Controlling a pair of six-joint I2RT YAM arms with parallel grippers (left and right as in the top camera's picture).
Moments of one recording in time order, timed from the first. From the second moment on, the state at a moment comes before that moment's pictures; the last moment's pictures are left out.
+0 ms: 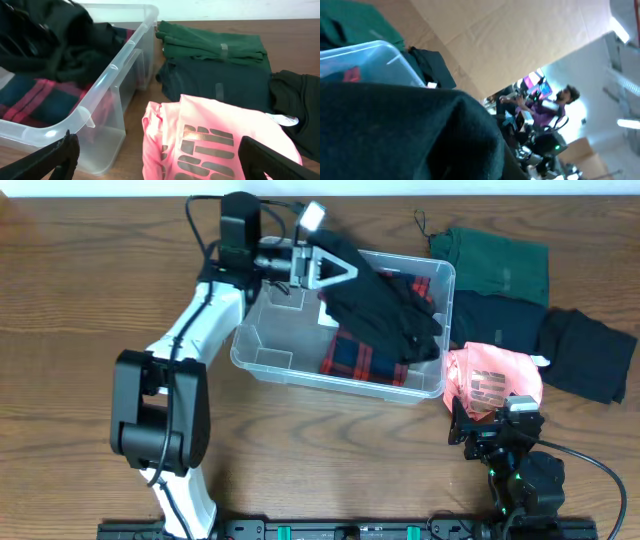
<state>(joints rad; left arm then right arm) -0.19 1.98 1.42 0.21 1.49 -0.66 0.09 0.01 0.12 -0.42 -0.01 0.09</state>
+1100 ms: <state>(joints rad) -0.08 1.82 1.44 -0.94 0.71 -0.35 0.09 0.01 0.12 -0.42 -0.01 0.09</state>
